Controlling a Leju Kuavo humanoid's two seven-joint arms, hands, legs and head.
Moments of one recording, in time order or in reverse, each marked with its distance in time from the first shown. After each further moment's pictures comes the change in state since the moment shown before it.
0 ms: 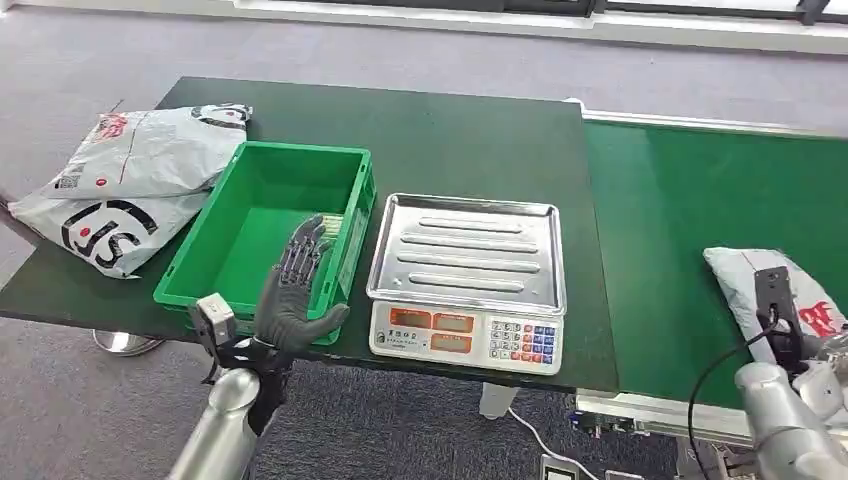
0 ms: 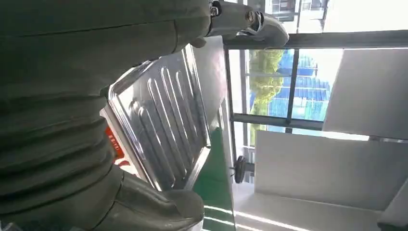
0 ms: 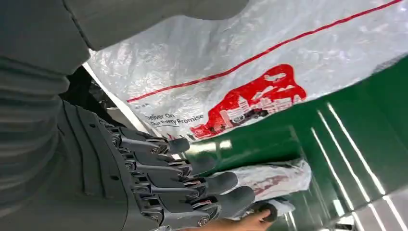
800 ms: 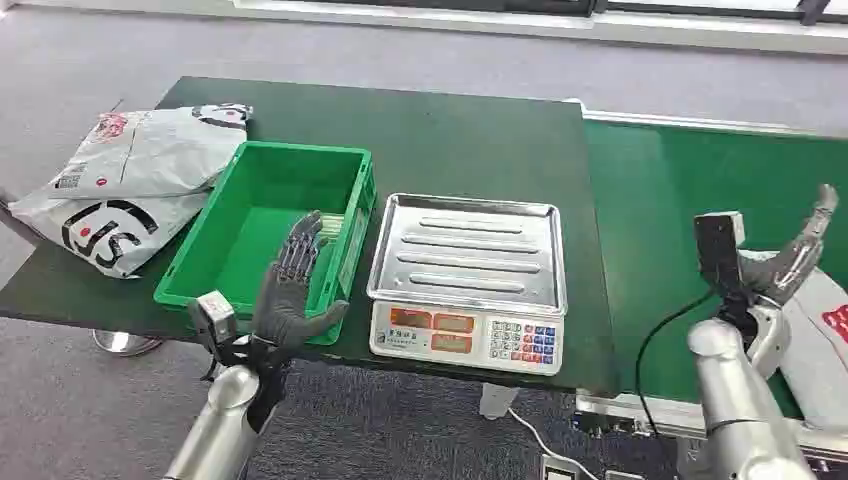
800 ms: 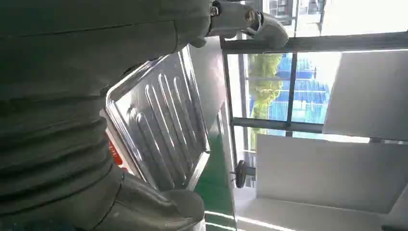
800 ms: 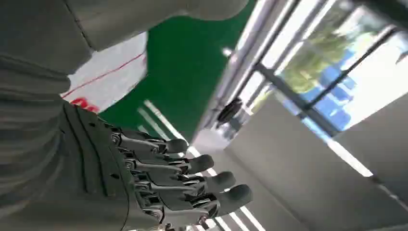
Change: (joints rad) left arm -0.010 0.016 -0.016 -0.004 0.002 0.028 0.000; right arm 0.082 0.117 0.247 -0.468 -0.245 -0.111 -0.383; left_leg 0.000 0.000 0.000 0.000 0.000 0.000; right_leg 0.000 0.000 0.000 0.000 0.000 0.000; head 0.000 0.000
